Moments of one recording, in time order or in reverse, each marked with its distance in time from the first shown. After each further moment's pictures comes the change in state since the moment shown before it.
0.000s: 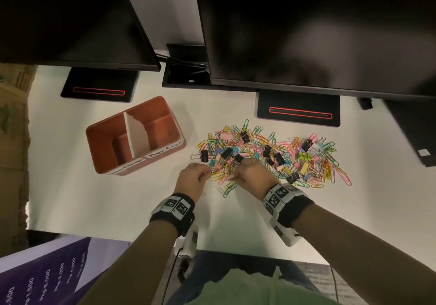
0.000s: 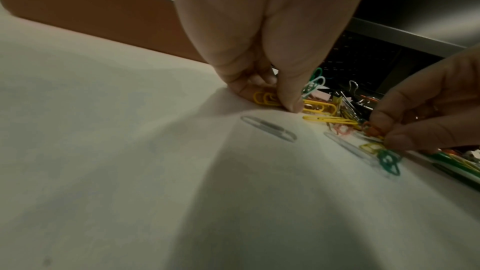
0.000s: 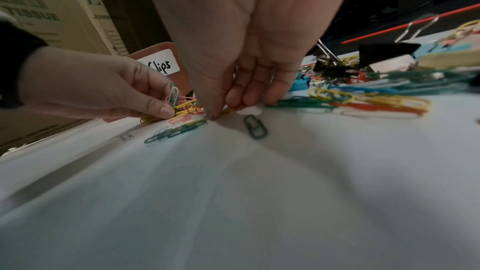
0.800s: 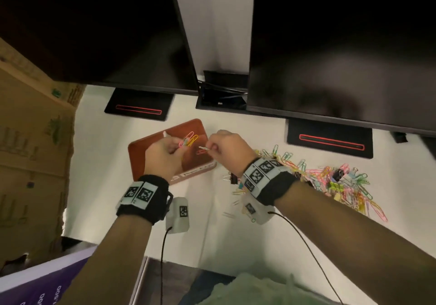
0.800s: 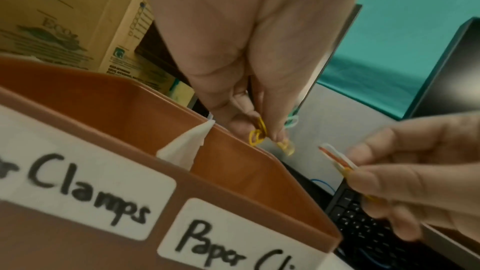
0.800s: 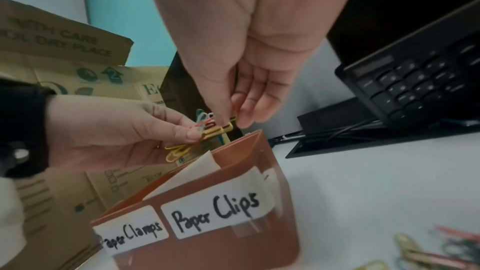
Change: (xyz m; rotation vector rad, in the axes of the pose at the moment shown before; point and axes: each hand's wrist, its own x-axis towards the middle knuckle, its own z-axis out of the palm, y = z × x) left_hand 0.028 0.000 -0.160 -0.256 0.378 -0.191; right_hand 0.089 -0.131 -0.084 0.230 0.253 -0.213
